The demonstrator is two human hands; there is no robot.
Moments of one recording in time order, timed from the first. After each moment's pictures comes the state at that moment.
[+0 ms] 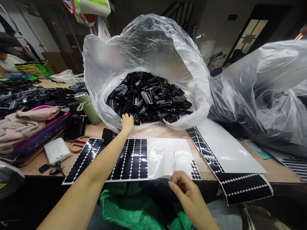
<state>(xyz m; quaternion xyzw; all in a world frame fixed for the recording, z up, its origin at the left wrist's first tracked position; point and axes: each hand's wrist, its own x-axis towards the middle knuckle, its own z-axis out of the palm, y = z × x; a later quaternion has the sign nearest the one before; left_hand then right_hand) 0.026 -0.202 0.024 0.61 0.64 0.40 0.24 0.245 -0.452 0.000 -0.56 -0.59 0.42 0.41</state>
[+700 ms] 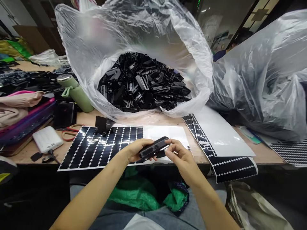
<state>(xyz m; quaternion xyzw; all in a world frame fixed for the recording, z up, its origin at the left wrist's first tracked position) 0.076 -0.337 0.004 0.35 0.36 0.18 0.85 0.248 -0.415 0.029 -0.51 -0.53 0.49 0.47</state>
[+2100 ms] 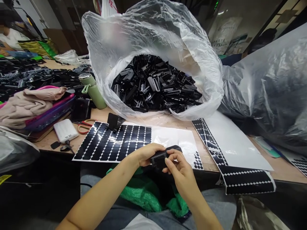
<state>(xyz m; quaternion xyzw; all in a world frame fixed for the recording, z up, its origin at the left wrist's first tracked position) 0.082 -0.356 0.007 0.34 0.43 0.18 0.82 0.213 -0.436 0.010 -0.52 -0.48 0.52 0.48</state>
